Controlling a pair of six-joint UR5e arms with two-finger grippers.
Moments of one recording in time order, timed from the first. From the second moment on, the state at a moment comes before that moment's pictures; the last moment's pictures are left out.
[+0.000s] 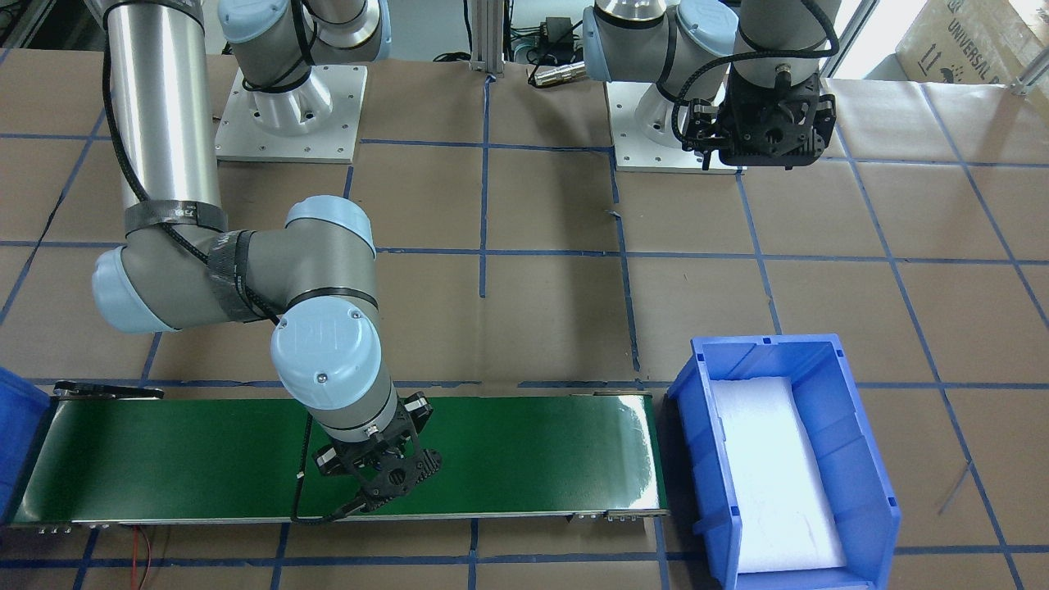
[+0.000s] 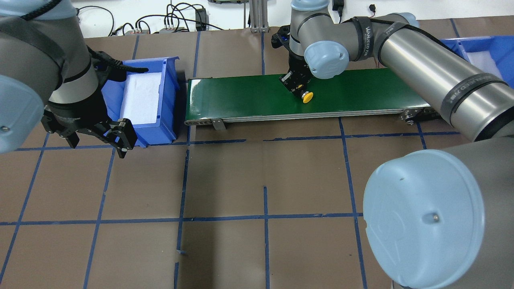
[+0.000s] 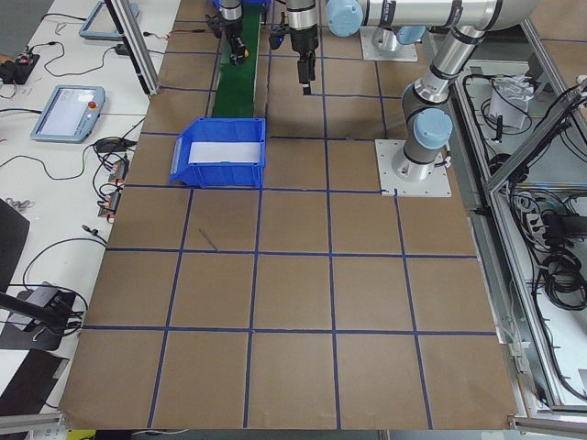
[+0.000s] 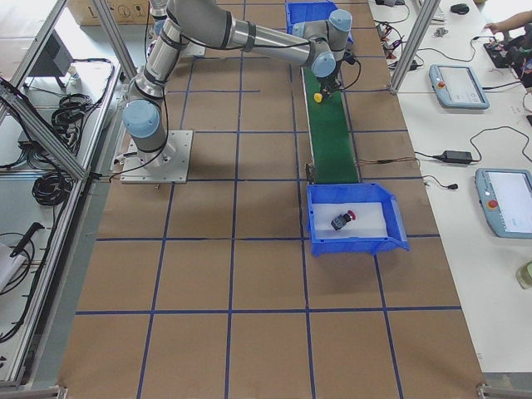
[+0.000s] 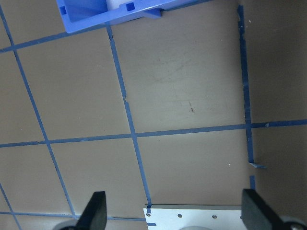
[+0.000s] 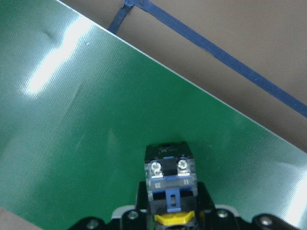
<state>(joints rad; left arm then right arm) -1.57 -1.45 -1.72 -1.70 1.83 0.13 1.75 -0.95 1.33 -1.97 -1.58 -0.38</state>
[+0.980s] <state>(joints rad) -1.55 -1.46 -1.72 -1.70 1.83 0.14 1.33 -1.10 1.31 -1.78 -1.64 -0.67</state>
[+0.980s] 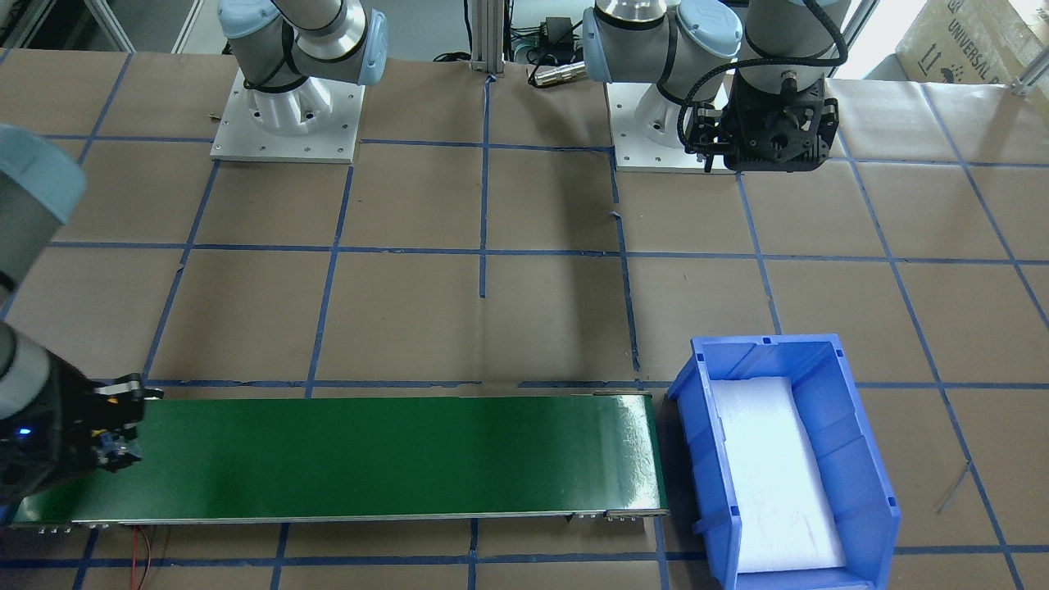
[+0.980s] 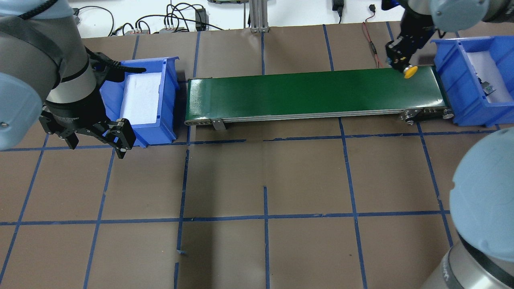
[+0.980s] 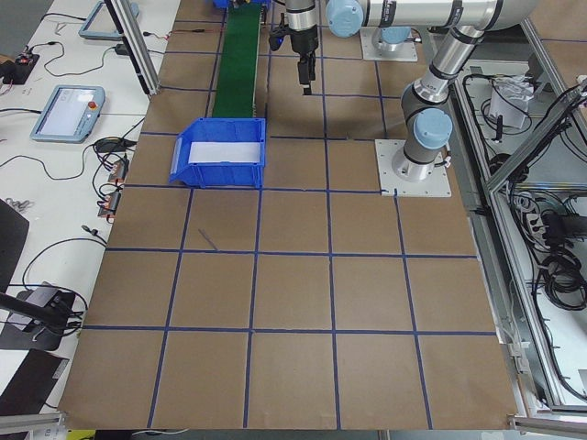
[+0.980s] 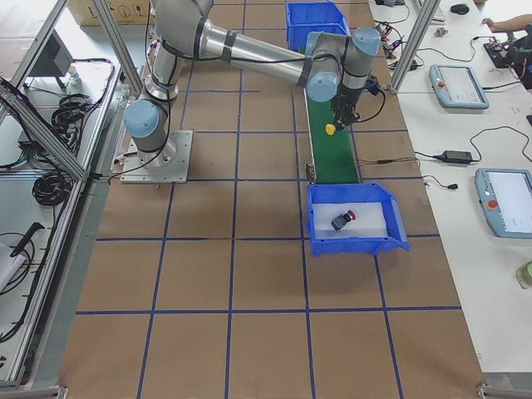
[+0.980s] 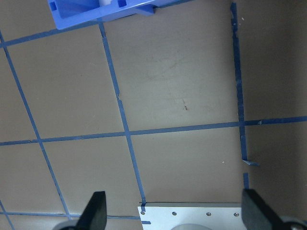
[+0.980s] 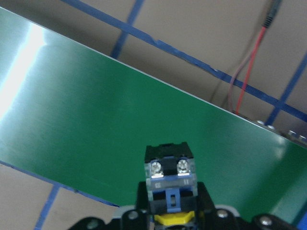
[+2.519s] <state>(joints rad) -1.51 -1.48 -1.70 -1.70 1.75 0.14 1.00 -0.89 1.04 -1.77 -1.60 -1.02</state>
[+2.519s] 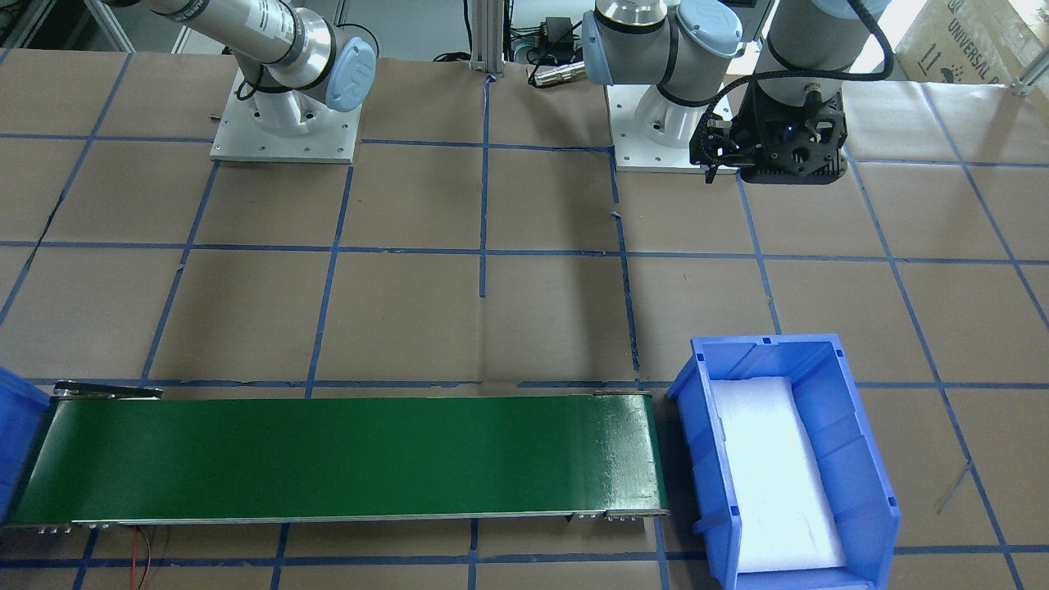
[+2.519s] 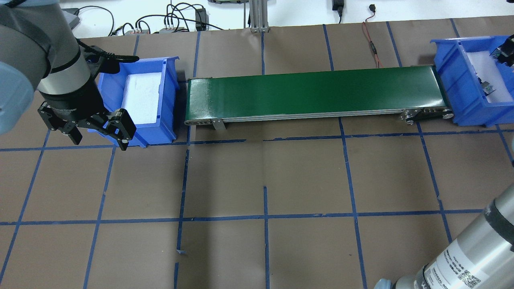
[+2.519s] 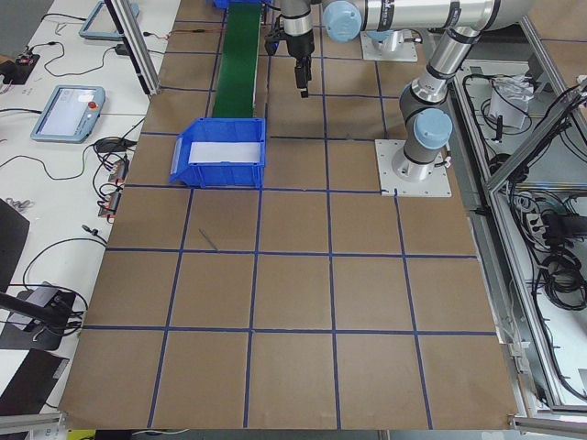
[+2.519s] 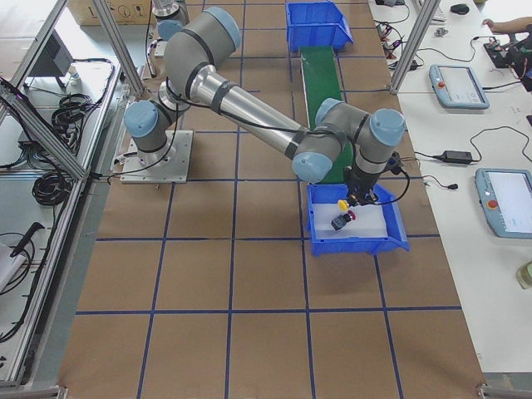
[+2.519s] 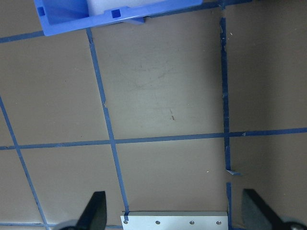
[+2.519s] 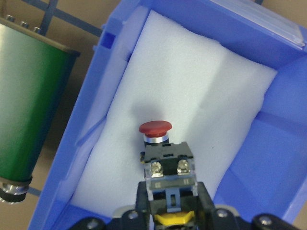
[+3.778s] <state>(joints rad) -1.51 -1.53 -1.70 -1.67 1.66 0.05 1.03 -0.64 0.82 -1.77 -1.57 -1.02</state>
